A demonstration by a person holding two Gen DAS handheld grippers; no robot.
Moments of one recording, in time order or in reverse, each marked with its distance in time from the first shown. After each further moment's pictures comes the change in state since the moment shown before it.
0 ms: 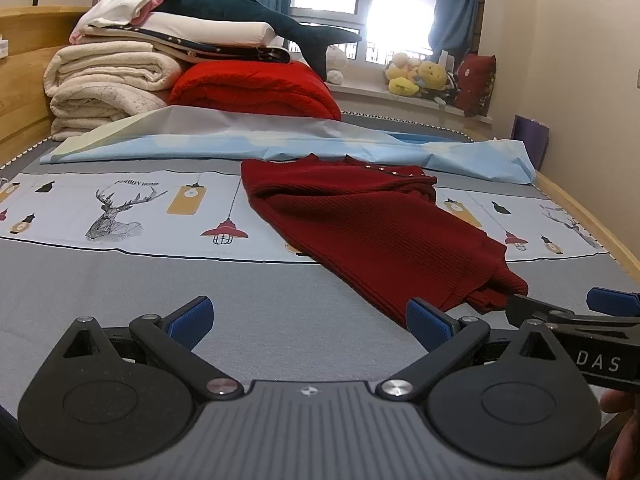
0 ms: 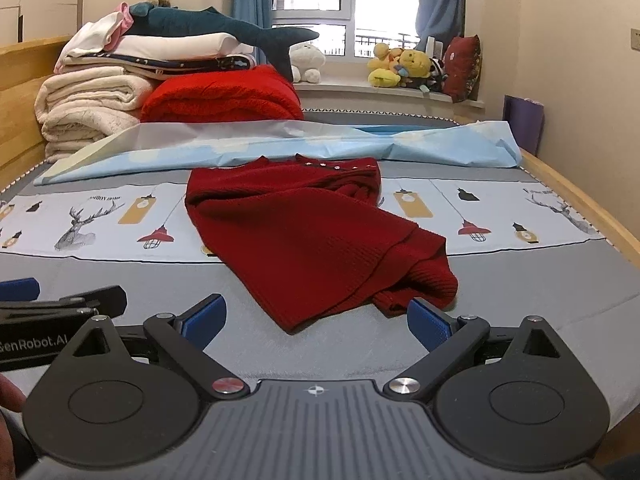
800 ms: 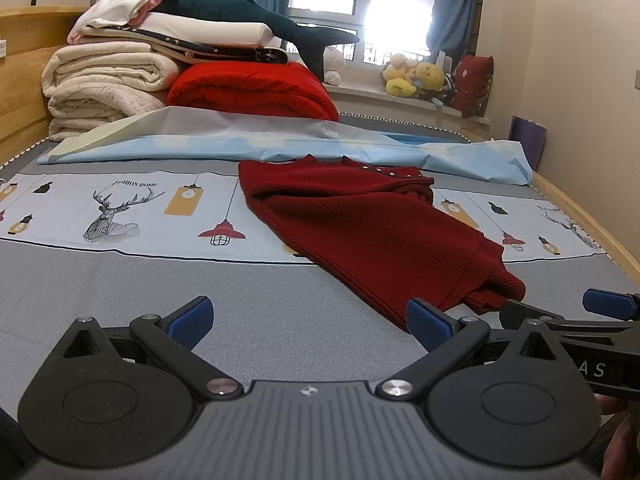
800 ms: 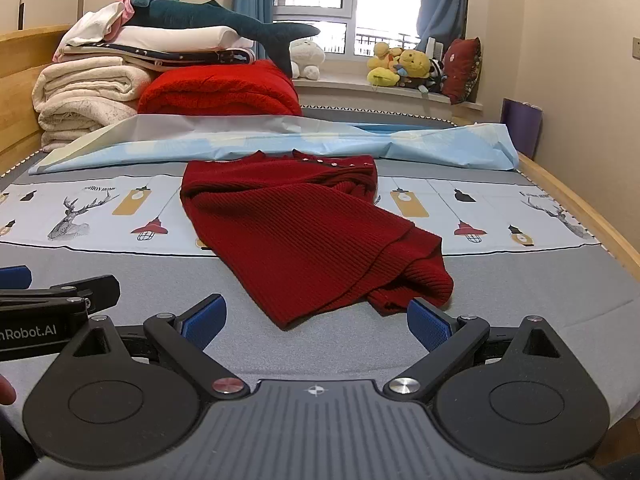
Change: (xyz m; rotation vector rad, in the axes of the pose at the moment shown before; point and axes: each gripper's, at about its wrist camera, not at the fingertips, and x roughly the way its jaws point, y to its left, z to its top) left arm 0.000 0.001 -0.001 0.000 -0.005 -0.009; right arm 0.005 0.004 -0.002 -0.024 0.006 -0.021
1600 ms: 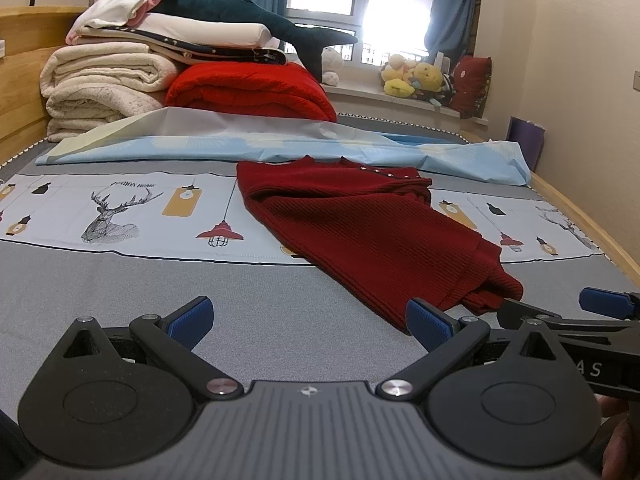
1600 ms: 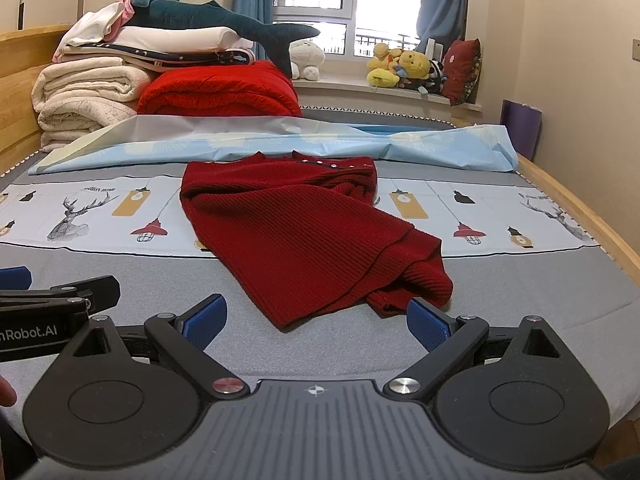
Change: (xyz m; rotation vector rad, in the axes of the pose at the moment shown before) left arm 0.000 0.000 0.000 0.006 -0.002 -0.010; right arm 0.000 0.000 0.001 -0.002 -0.001 -0.001
